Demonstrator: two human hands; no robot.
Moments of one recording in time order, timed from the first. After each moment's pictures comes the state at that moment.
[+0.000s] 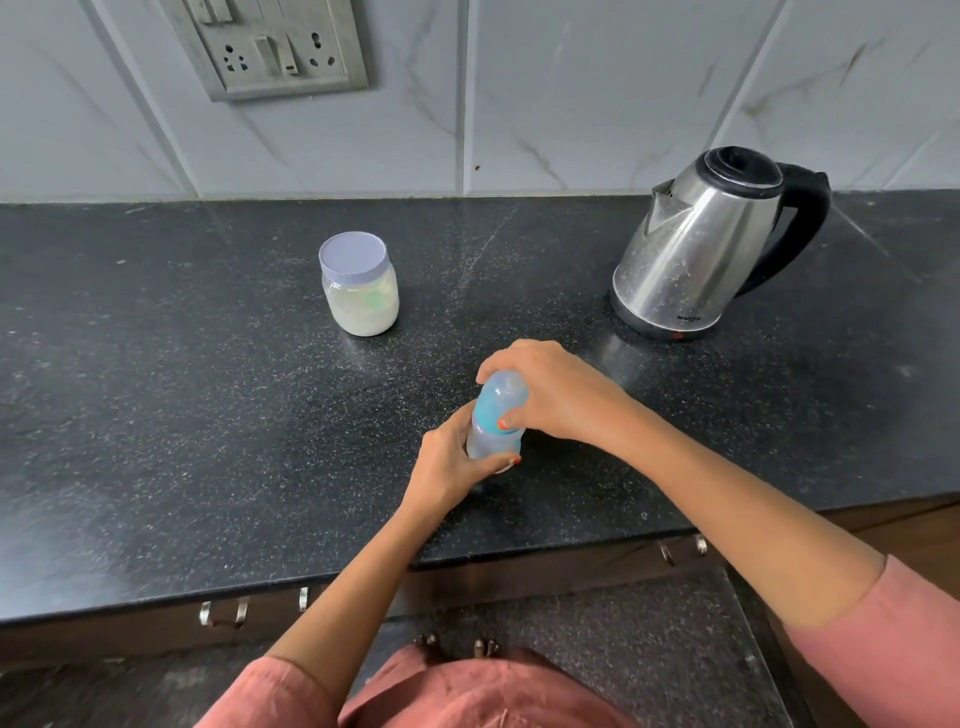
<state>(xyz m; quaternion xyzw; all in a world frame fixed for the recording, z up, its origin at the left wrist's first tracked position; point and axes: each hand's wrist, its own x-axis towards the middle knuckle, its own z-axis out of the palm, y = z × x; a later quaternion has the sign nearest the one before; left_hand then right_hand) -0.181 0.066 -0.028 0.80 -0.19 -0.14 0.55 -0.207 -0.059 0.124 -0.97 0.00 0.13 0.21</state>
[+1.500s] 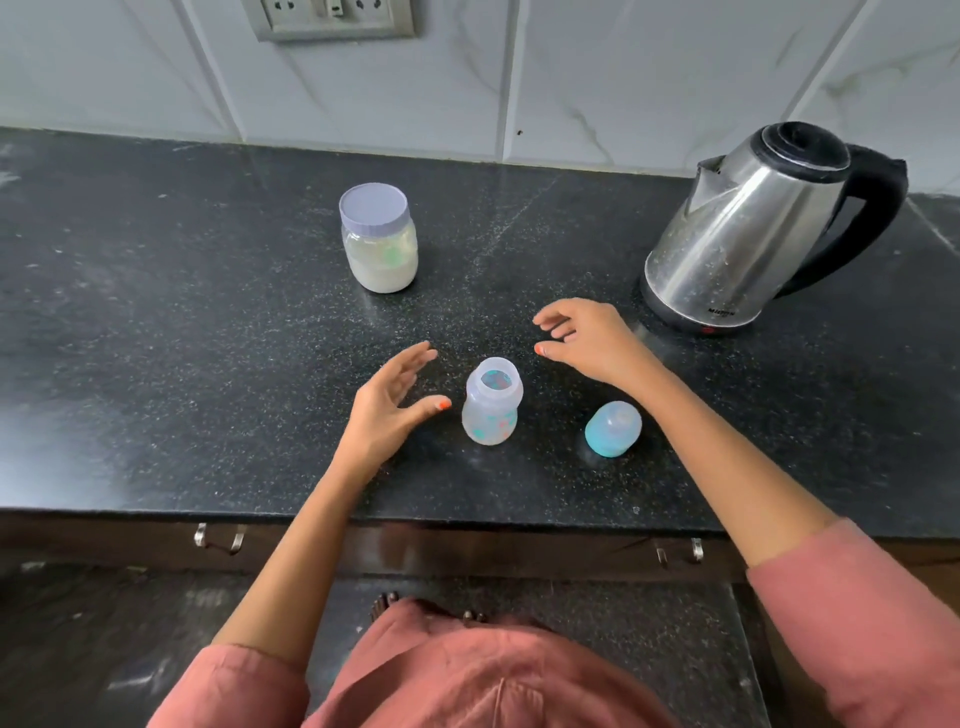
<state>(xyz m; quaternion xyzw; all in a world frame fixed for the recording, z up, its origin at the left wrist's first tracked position) -0.171 0.105 -0.026 0.74 -0.12 -0.09 0.66 -0.167 -0.134 0.060 -0.94 0.02 0.05 0.33</state>
